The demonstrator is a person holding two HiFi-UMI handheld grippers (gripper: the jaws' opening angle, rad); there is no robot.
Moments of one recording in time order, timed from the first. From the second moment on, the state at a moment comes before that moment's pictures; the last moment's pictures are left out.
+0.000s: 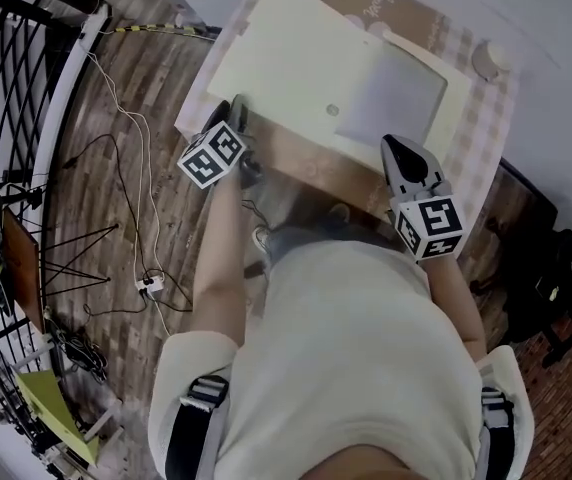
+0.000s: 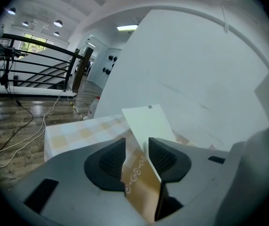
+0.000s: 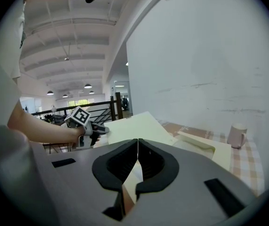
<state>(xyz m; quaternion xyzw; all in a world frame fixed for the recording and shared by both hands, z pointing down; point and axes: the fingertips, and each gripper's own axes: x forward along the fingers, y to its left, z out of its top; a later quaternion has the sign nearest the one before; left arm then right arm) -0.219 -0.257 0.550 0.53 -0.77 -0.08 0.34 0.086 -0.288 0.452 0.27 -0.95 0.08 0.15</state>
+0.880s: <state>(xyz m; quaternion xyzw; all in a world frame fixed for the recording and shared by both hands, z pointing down) -0.176 -0.257 0.485 0.58 -0.75 -0.09 0.29 0.124 -0.292 0.445 0.33 -0.93 0.09 0.14</state>
